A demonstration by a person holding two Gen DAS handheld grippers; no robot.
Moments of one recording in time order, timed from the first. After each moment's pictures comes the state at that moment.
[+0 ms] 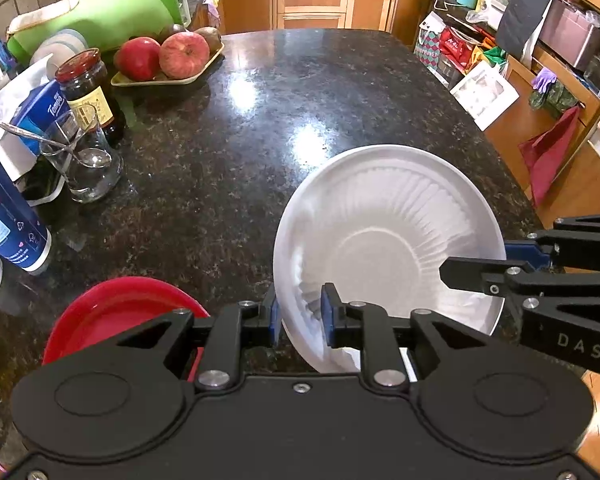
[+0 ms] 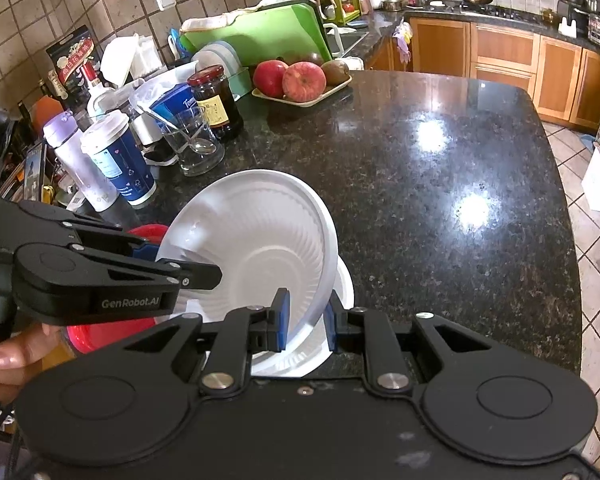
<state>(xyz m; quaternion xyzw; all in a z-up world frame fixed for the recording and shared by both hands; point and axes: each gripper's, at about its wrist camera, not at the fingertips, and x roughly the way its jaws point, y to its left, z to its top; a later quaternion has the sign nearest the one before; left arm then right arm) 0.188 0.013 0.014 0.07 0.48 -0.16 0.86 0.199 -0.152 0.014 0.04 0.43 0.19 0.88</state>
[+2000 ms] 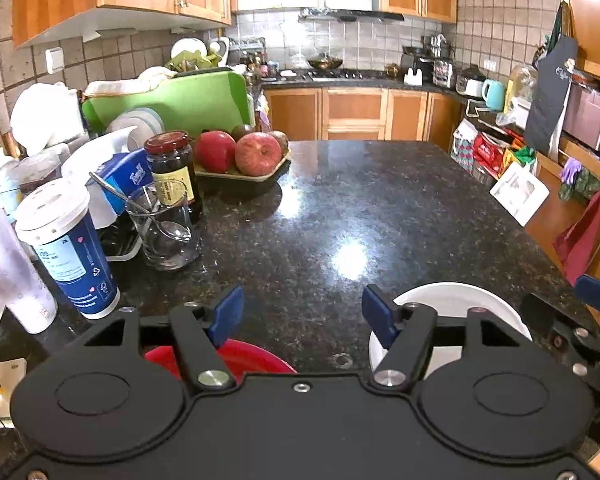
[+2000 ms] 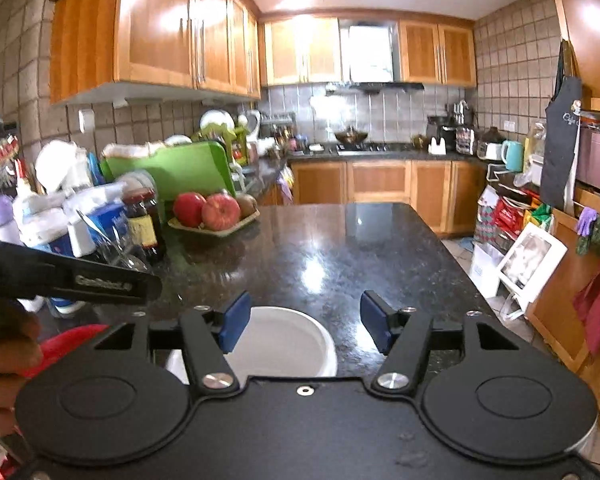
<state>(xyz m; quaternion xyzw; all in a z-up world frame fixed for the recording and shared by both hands) 0.154 0.060 0.022 0.05 0.30 -0.10 0.95 0.102 -0.104 0.007 0.04 0.19 -0.01 0.98</state>
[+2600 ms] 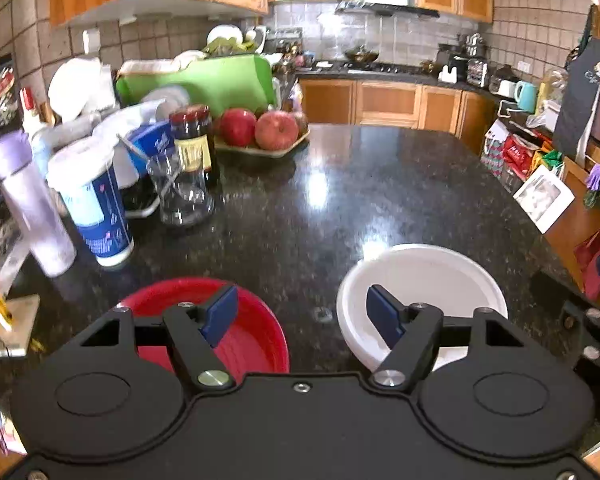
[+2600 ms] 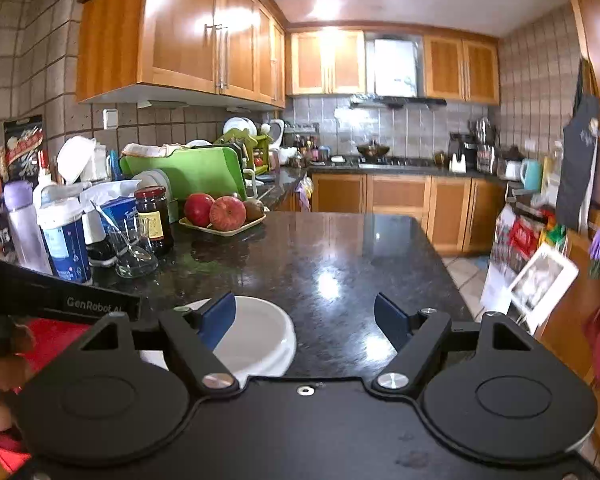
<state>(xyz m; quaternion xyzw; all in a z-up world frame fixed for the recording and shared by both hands) 0.124 0.034 0.010 0.03 0.33 -0.04 0.94 0.085 -0.140 0.002 0.00 0.18 0.03 0.98</state>
